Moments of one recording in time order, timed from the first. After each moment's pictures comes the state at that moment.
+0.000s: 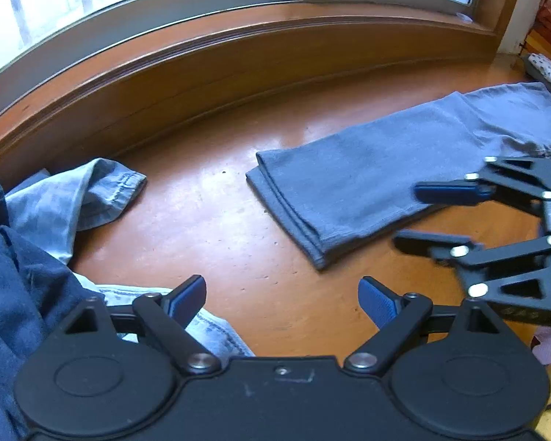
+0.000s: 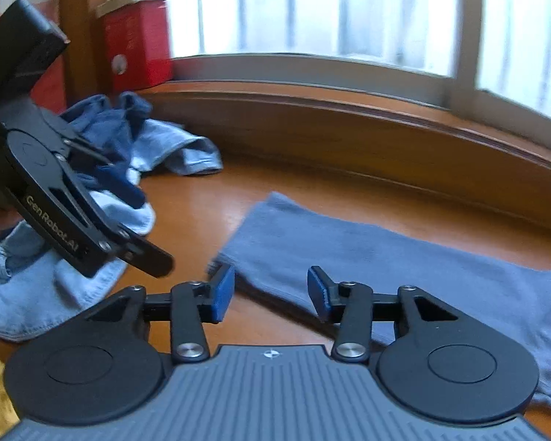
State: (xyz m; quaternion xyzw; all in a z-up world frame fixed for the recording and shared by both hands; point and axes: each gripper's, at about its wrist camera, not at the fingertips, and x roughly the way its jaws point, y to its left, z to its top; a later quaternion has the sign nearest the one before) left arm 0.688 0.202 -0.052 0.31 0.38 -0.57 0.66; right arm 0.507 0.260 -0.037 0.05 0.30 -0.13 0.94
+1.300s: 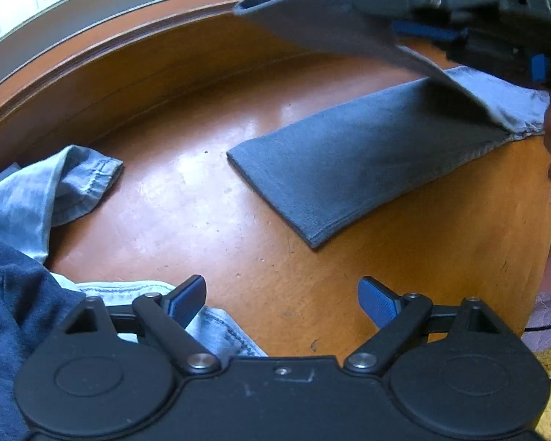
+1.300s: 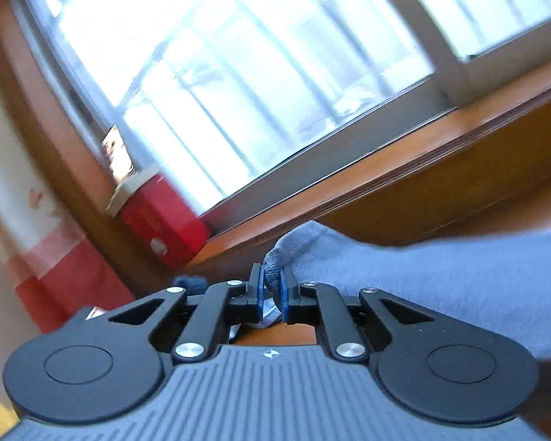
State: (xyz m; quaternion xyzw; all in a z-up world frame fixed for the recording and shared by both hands) left arm 0.699 0.198 -0.074 0.32 0.39 -0.60 0.62; right arm 0.513 0.200 -0.002 0.33 0.11 -0.07 0.94
